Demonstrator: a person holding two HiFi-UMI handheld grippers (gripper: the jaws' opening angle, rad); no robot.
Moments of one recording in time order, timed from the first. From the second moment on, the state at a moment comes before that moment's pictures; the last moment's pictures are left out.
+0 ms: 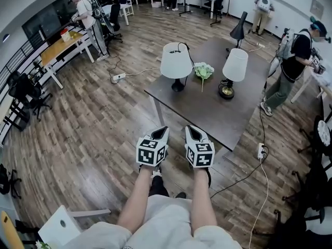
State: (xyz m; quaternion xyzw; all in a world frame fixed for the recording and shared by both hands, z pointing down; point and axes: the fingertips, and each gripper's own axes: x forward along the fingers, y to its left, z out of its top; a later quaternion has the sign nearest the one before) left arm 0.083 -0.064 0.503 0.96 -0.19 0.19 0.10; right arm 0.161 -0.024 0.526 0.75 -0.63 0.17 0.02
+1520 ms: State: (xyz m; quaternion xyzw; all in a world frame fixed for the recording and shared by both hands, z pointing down) left arm 0.076 -0.067 0.509 0.96 -0.20 0.19 0.10; right arm 0.158 -0.020 0.536 0.76 -0.63 0.18 0.03
